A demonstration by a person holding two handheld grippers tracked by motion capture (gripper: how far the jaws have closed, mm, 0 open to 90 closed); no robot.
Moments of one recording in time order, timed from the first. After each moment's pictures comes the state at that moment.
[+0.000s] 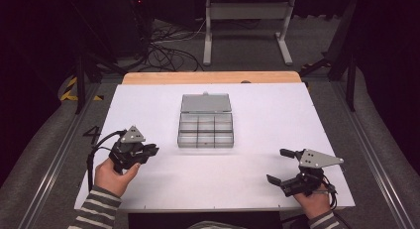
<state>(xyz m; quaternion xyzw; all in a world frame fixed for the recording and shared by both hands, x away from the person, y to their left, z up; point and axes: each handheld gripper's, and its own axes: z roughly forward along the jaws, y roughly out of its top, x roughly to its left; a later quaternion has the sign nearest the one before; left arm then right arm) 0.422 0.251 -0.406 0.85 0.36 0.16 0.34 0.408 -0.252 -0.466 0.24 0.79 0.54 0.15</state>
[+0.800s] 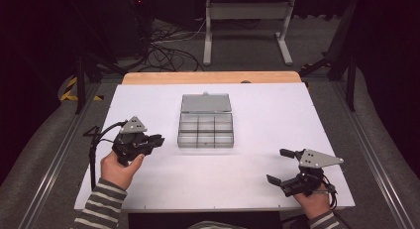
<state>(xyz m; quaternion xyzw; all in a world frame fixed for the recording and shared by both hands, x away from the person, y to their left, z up) 0.435 0.239 -0.386 0.84 0.36 0.15 0.38 0.408 -0.252 -0.467 0.24 0.79 0.54 0.15</state>
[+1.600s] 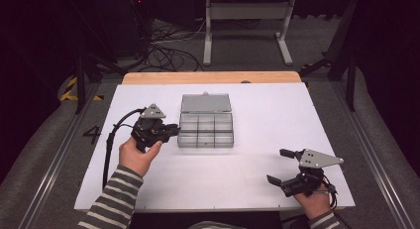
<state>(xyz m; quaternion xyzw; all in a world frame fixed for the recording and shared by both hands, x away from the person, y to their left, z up) 0.466 0.197 -0.373 0.84 0.35 0.14 0.39 0.408 -0.252 -0.467 0.24 0.80 0.54 0.14</state>
